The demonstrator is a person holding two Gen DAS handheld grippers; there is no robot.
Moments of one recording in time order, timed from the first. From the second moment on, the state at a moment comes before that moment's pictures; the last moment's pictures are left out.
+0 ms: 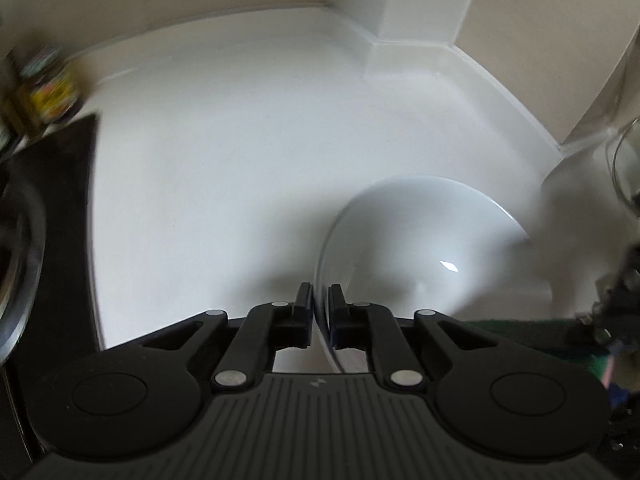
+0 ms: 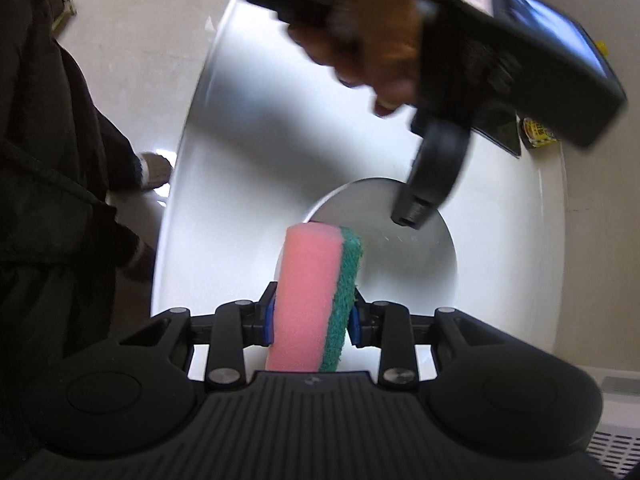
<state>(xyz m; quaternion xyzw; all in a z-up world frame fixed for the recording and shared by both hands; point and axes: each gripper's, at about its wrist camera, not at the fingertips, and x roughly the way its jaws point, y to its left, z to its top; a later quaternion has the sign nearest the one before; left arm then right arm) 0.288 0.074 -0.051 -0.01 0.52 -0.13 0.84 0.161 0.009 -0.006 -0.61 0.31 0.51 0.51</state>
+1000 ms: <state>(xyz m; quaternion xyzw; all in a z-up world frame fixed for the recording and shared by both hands) 0.265 0.090 -0.044 -0.04 0.50 -0.15 0.85 0.162 0.009 0.002 -0.58 0.40 0.45 0.55</state>
